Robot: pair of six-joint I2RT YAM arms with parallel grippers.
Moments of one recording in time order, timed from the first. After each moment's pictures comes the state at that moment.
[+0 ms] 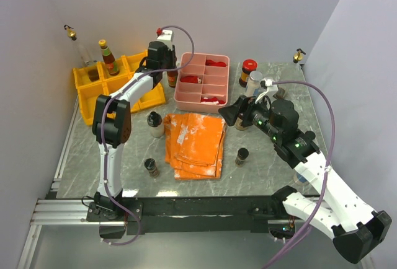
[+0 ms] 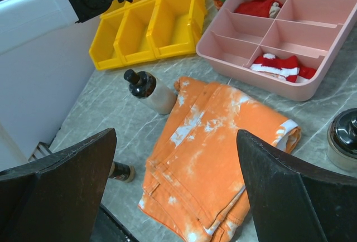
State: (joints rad) left arm -0.32 2.19 1.83 0.07 -0.05 -0.11; right arm 0.51 0.87 0.87 -0.19 -0.13 0.49
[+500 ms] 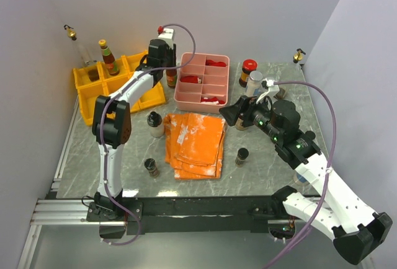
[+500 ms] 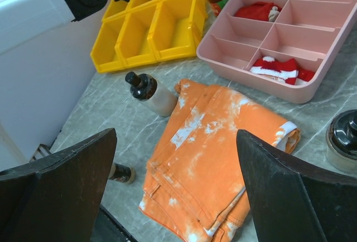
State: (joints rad) left arm -0.32 2.18 1.87 0.01 -0.08 -0.09; right arm 0.51 0.86 0.87 -0.19 -0.12 0.49
